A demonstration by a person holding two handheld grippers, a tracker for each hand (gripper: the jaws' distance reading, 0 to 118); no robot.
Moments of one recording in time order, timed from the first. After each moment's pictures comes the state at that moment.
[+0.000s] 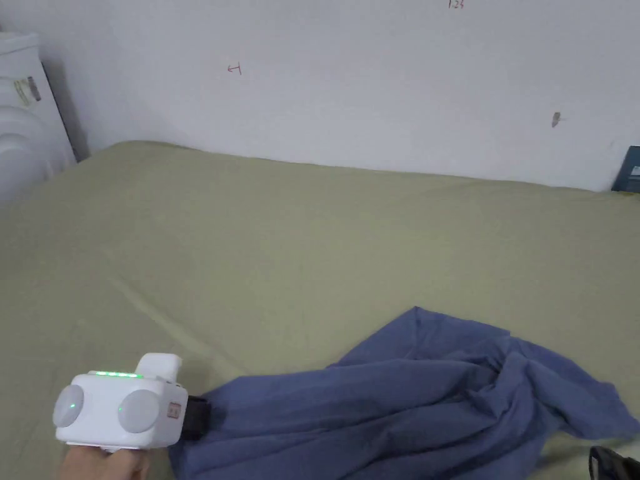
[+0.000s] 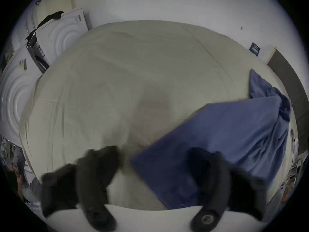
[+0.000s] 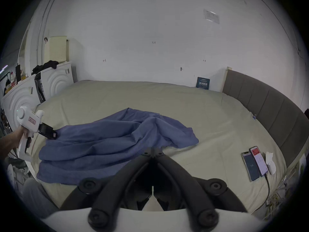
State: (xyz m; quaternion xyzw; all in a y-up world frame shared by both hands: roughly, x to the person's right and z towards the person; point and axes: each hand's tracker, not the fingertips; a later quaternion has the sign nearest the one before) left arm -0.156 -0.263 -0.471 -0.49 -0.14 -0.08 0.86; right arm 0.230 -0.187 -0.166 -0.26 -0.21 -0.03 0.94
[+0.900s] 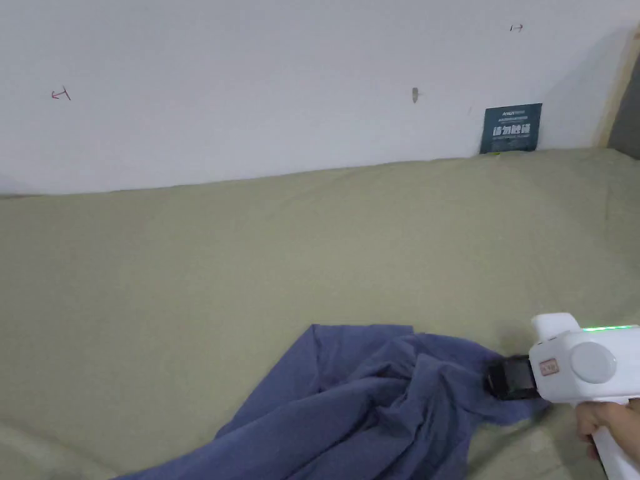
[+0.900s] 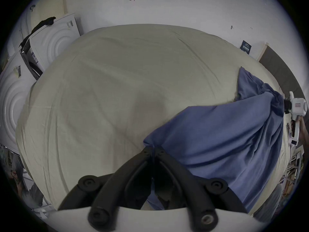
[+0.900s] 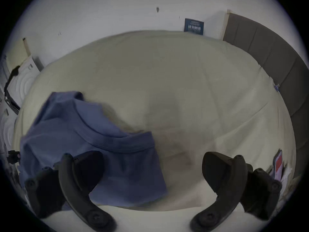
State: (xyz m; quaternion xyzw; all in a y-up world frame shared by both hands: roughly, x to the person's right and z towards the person) left arm -0.142 -0.264 -0.475 -0.49 -0.16 -0.08 0.85; right arm 0.461 -0.292 -0.337 -0.47 -0.24 -0.13 0.84
